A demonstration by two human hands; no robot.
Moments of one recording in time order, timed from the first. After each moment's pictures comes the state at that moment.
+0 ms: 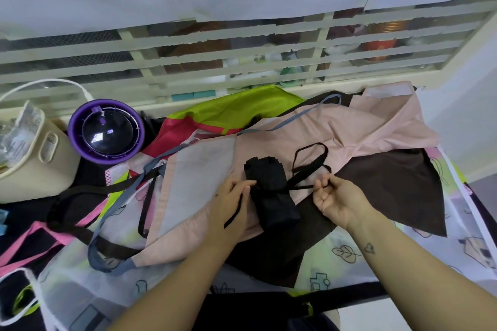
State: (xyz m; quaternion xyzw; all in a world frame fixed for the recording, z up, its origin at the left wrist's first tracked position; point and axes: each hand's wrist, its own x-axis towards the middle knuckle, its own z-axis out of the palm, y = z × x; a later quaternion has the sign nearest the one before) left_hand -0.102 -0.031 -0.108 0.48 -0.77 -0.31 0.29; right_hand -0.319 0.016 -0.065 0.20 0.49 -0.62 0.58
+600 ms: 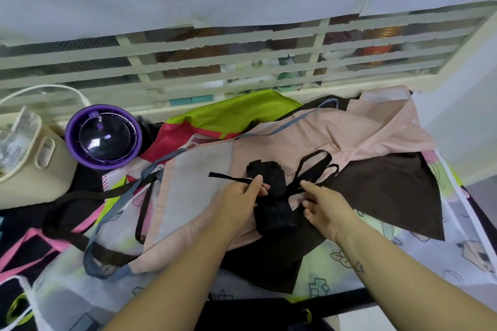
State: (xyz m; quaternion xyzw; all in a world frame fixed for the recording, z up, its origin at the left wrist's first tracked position) left_hand -0.134 -0.046 -0.065 0.53 -0.59 -0.57 0.21; right_hand -0.294 0.018 -0.067 0.03 0.66 -0.50 0.56
